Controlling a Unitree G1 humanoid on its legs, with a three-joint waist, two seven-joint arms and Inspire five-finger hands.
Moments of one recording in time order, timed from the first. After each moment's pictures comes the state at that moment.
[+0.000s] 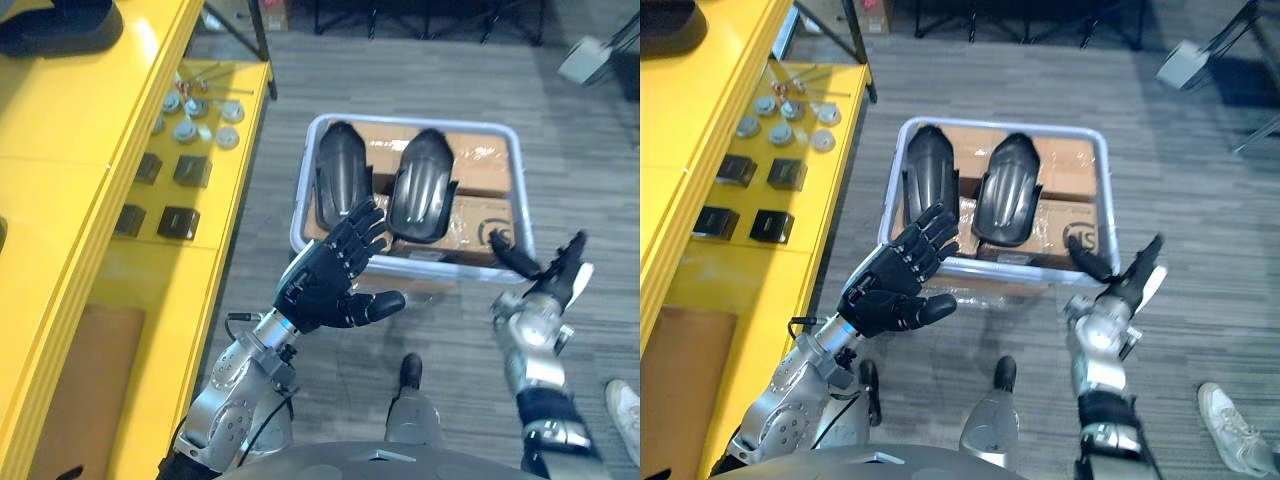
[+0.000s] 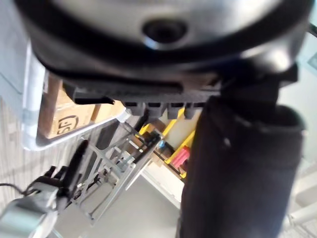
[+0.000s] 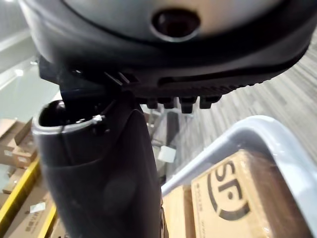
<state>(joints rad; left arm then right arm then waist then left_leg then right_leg) 0.16 0.23 -0.38 -0.28 -0.69 -0.06 -0.41 -0.23 -0.39 -0.19 0.50 0.30 -0.19 -0.56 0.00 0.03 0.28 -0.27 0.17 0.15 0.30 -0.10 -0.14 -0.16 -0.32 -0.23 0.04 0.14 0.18</state>
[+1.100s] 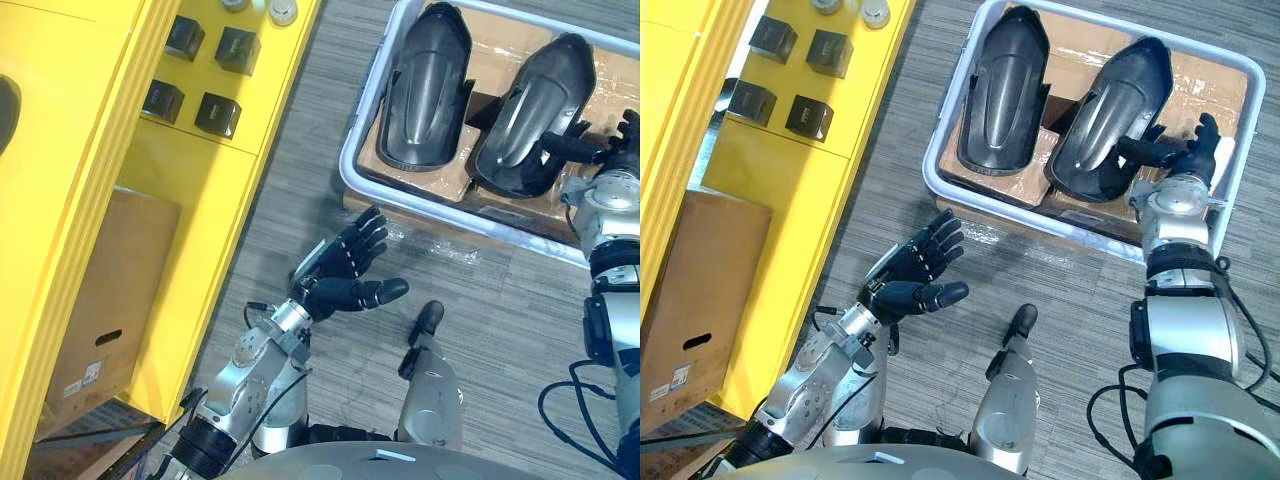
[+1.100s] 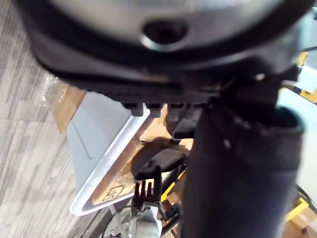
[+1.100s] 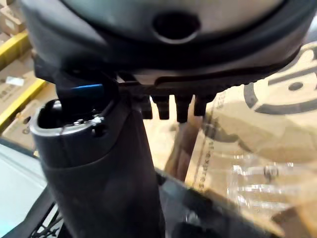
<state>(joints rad) 0.03 0.22 -0.46 -0.04 -0.70 -0.09 -0.34 -0.95 -0.79 0.04 1.16 0.34 0.06 -0.28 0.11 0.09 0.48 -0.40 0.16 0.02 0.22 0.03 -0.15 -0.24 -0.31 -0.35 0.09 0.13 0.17</state>
